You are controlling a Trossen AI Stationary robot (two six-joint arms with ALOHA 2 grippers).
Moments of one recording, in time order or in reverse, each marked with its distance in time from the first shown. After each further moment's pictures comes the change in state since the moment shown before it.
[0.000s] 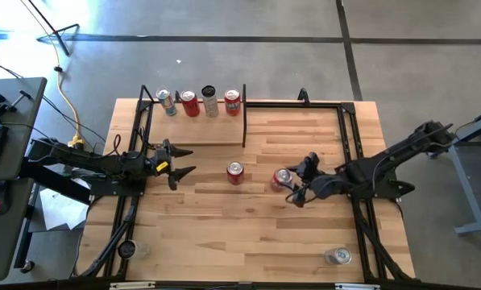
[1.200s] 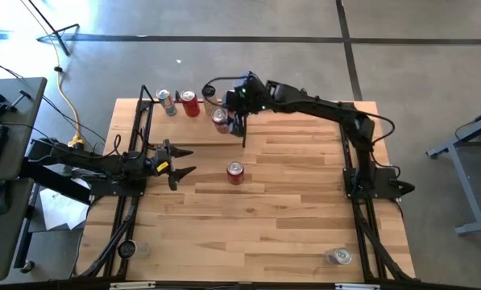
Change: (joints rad) left arm 0.000 0.000 0.000 -0.008 0.000 0.008; right arm -0.754 0.879 1.275 -0.307 -0.813 -0.851
